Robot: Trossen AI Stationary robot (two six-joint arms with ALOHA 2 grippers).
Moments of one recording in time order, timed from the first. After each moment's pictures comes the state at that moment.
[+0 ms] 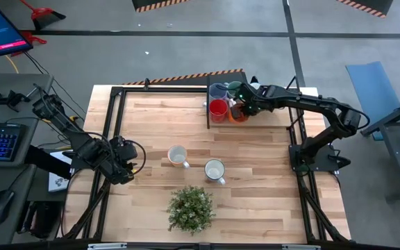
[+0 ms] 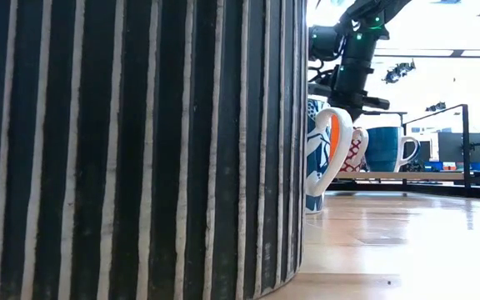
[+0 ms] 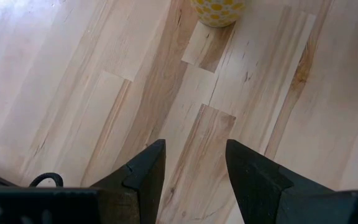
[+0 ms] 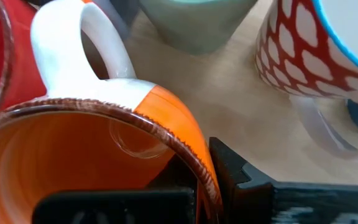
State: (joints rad) left arm -0.71 0.97 0.81 -1.22 -0.44 -1.04; right arm -0.50 1.50 1.13 -0.84 0.17 0.70
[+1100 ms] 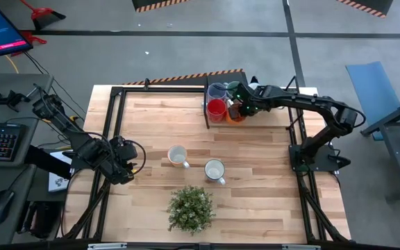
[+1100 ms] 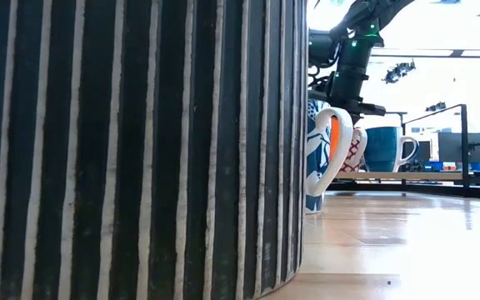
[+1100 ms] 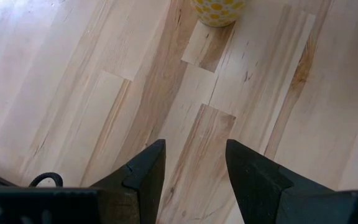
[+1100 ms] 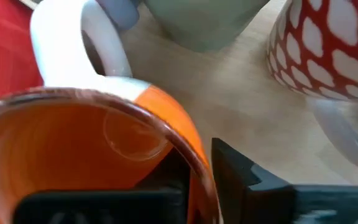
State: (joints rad) left arm -0.71 0.97 0.81 -1.22 -0.44 -1.04; right arm -0.51 1.55 1.13 -0.80 0.15 0.70
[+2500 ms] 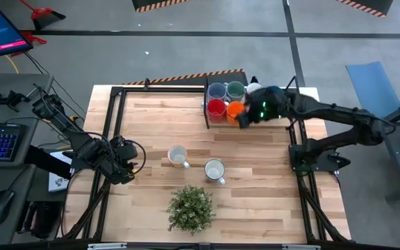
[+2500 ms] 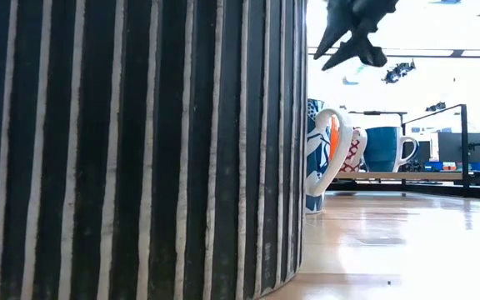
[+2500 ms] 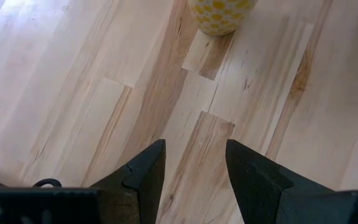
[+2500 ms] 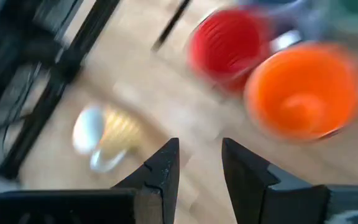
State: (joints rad) left arm -0.71 0.97 0.81 -1.20 -0.46 -1.05; right arm -0.27 1.18 1.13 -0.71 0.00 0.76
